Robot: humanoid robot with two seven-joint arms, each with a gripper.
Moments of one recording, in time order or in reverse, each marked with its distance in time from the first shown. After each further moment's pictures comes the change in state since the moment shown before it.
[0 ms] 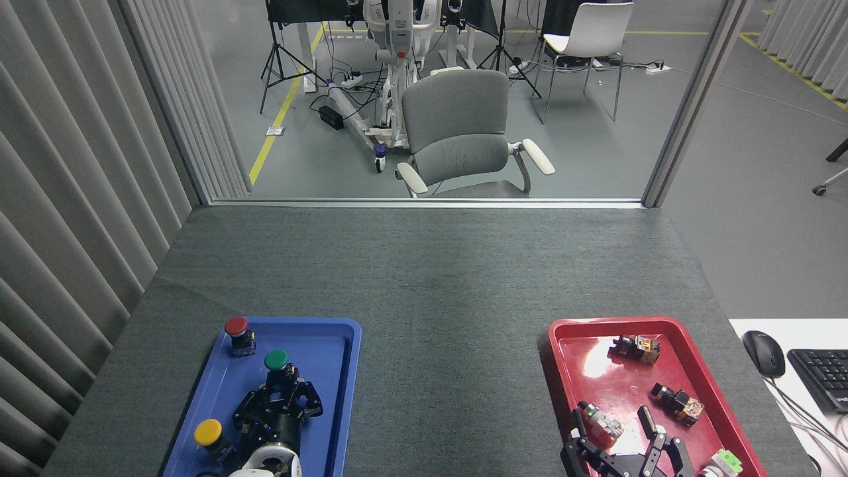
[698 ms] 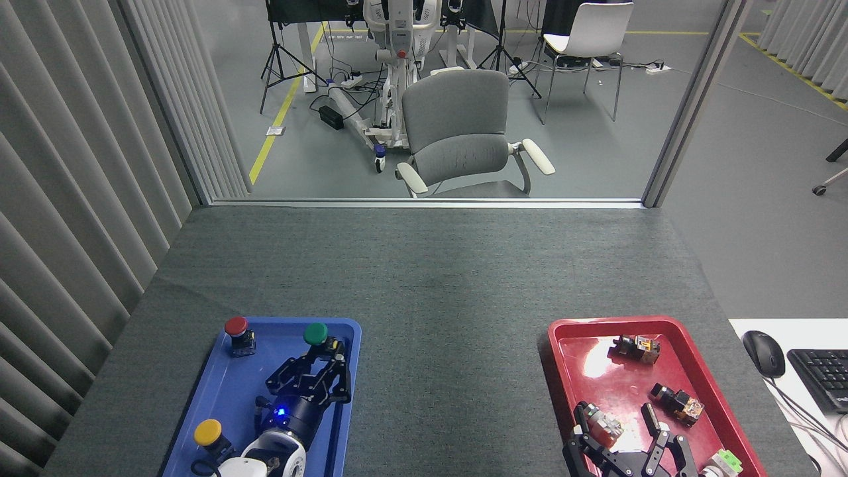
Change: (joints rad) left arm 0.008 0.056 -0.040 -0.151 -0.009 -0.442 0.050; right arm -0.005 -0.002 0.000 0.000 0.002 0.013 -0.015
